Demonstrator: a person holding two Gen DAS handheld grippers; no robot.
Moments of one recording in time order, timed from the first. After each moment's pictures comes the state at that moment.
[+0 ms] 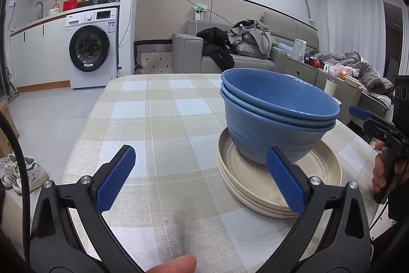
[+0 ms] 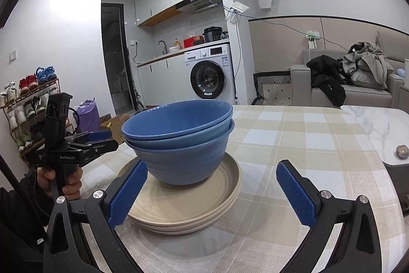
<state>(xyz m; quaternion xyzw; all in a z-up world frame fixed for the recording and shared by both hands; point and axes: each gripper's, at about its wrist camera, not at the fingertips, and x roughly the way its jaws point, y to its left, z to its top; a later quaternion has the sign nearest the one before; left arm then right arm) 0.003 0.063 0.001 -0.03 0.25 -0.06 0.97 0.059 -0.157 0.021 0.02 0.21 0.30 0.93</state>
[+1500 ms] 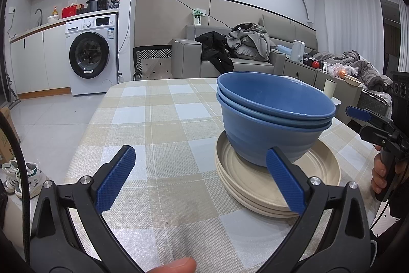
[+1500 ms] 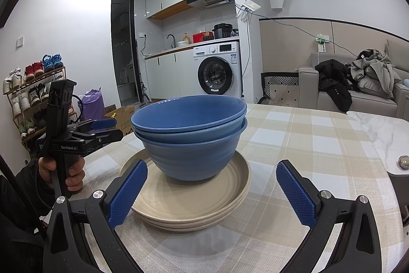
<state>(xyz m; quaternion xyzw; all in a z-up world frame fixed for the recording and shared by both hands) 0.002 0.058 -0.004 -0.02 0.23 -0.06 0.97 0.058 -0.142 0.017 -0.01 0.21 0.32 0.92</state>
